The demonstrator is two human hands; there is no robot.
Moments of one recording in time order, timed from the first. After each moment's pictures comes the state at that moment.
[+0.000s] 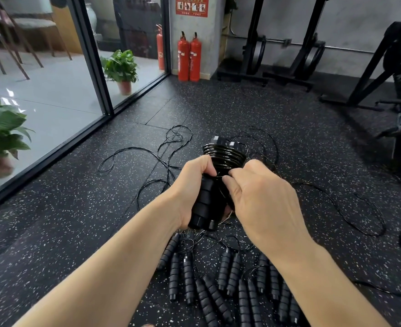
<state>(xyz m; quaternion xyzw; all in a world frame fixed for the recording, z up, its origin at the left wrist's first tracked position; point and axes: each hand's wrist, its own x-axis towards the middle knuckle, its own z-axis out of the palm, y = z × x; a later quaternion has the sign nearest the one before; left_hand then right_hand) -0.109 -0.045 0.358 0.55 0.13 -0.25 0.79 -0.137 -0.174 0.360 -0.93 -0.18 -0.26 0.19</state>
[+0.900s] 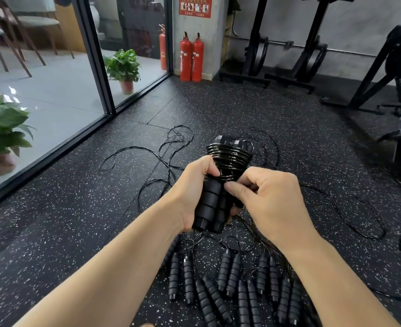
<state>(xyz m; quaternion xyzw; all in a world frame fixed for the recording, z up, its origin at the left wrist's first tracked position) -0.112 -0.042 0.353 0.54 0.09 -0.28 0.79 -0.127 -0.186 0.357 -0.88 -0.16 -0.13 0.42</state>
